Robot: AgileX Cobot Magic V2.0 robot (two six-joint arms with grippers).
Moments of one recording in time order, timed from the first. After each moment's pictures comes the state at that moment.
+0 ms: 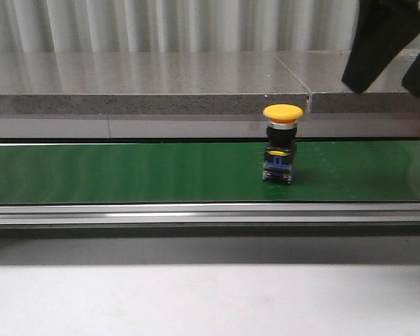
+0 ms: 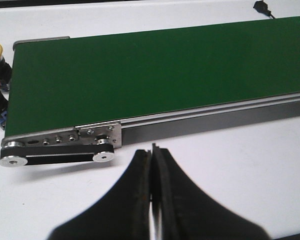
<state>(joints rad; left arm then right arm) -0.11 0.45 -0.55 -0.18 0.80 0.13 0.23 1.42 -1.16 0.28 0.95 -0.31</state>
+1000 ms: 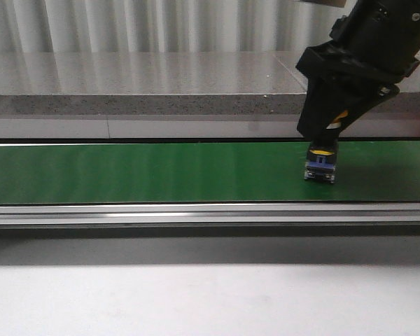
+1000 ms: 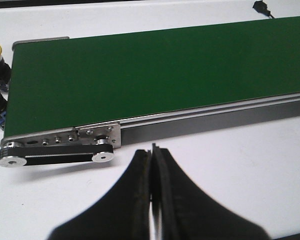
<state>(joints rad) -0.11 0.45 -0.55 -0.18 0.80 0.13 0.28 1.61 -1.16 0.33 0.72 -0.48</state>
